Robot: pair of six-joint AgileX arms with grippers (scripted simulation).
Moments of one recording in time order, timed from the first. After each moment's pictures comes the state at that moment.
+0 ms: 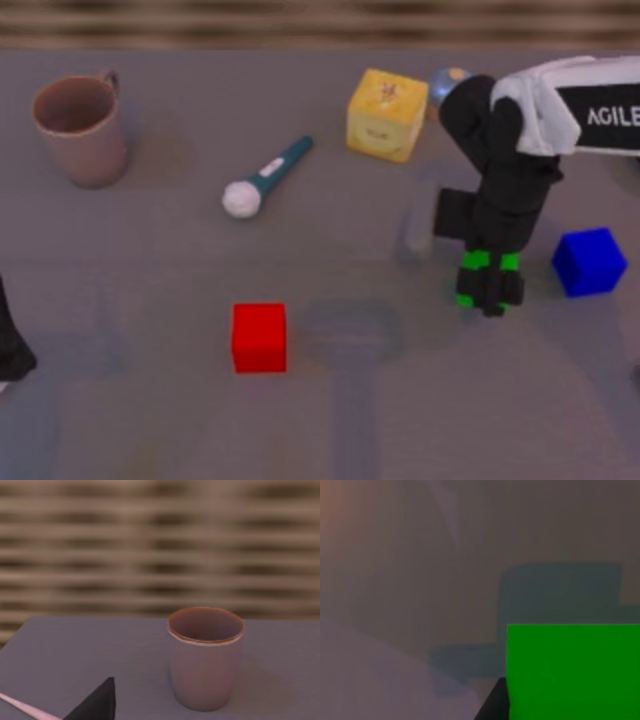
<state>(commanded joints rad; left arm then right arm) 0.02 0.00 0.00 0.00 0.00 0.00 0.40 2.25 1.53 -0.86 0.00 -0.92</state>
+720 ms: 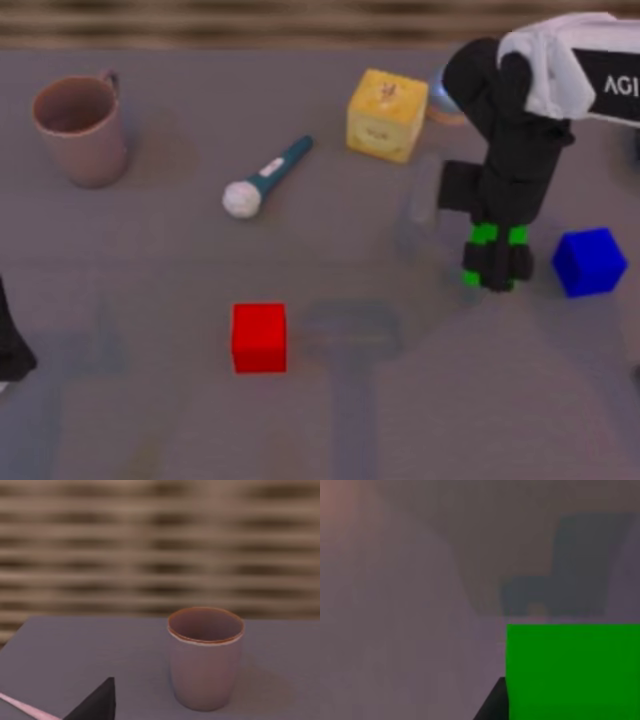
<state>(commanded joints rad) 0.02 0.00 0.00 0.00 0.00 0.00 0.41 2.19 1.63 -1.02 0.00 -0.92</state>
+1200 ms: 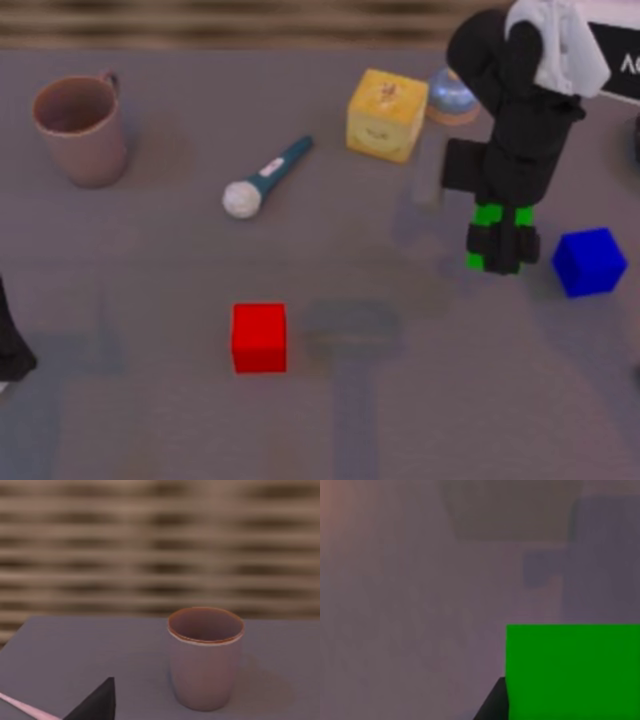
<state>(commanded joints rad) 0.02 0.00 0.00 0.00 0.00 0.00 0.41 2.15 1.67 -1.09 0.00 -0.92</state>
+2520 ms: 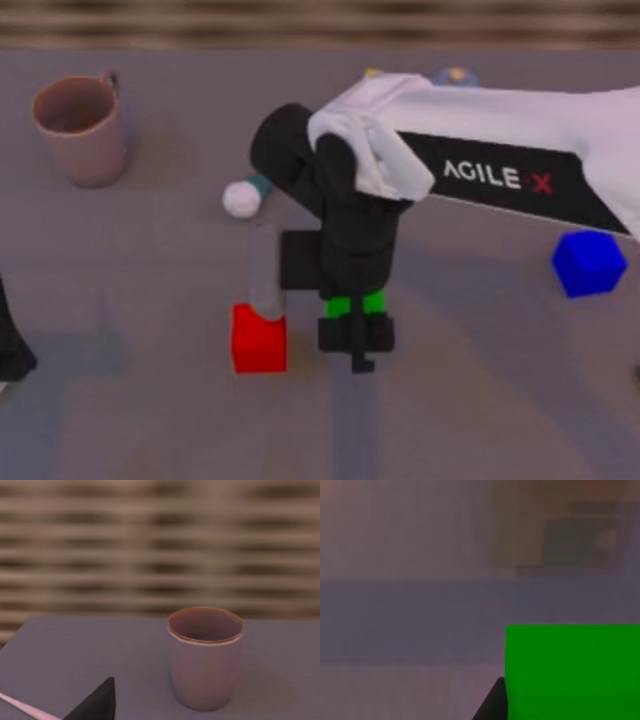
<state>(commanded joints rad) 0.02 0.00 0.00 0.00 0.00 0.00 0.78 2.23 1.72 -1.05 0.00 -0.78</state>
